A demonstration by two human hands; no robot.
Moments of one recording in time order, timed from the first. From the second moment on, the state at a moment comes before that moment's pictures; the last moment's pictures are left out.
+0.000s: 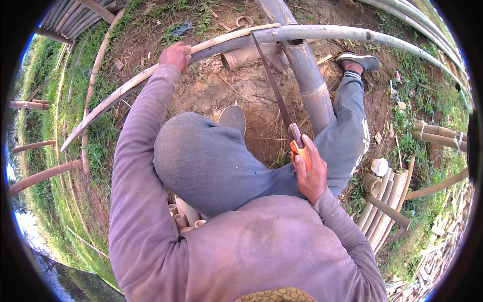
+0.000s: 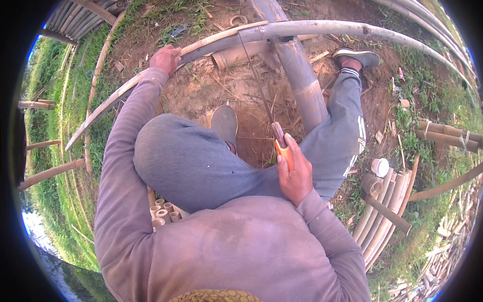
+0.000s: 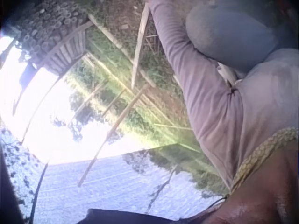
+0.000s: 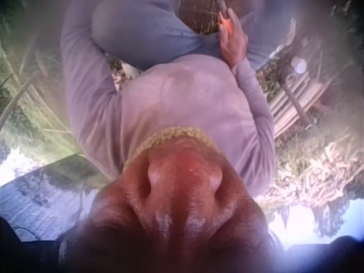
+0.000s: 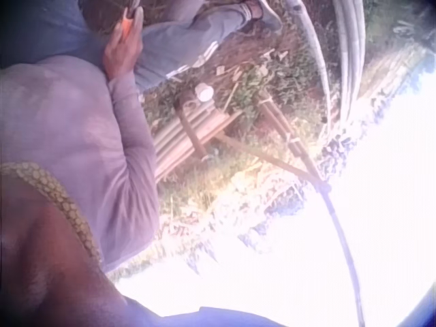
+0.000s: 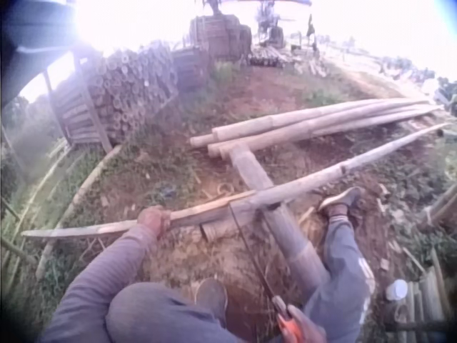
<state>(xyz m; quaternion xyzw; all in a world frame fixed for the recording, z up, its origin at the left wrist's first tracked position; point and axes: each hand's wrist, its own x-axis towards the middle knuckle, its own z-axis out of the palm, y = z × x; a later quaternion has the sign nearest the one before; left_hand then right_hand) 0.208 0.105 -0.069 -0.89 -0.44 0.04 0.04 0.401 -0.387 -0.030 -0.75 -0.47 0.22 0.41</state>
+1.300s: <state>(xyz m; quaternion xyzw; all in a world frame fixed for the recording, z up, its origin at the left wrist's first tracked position) 0.144 0.070 -0.107 -0.89 -0.43 -0.14 0.08 0.433 -0.322 -0.022 -0.66 -0.48 0.10 0.57</state>
